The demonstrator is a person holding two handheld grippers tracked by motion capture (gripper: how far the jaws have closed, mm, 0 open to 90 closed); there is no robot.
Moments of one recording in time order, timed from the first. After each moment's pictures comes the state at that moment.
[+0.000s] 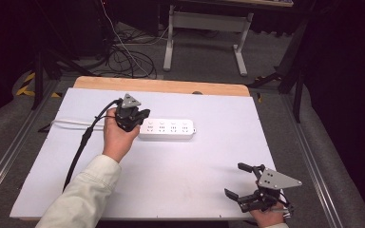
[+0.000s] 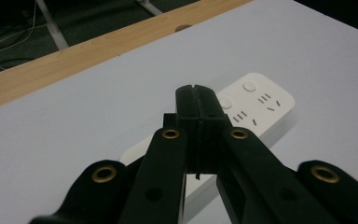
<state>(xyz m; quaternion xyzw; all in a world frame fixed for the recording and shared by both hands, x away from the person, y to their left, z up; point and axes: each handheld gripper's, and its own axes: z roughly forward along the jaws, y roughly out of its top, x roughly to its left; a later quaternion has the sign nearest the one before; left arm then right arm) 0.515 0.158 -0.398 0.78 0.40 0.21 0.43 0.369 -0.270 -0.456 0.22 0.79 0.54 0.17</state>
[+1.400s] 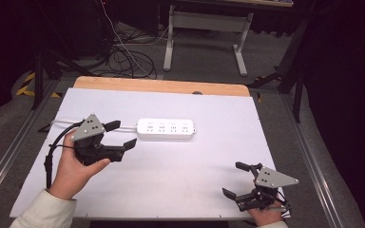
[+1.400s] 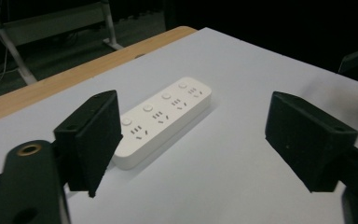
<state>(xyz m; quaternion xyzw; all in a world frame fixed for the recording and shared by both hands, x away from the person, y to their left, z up) 0.402 0.215 -0.366 0.77 0.33 0.21 0.51 0.373 -0.264 -0.455 0.21 0.80 0.54 0.17</state>
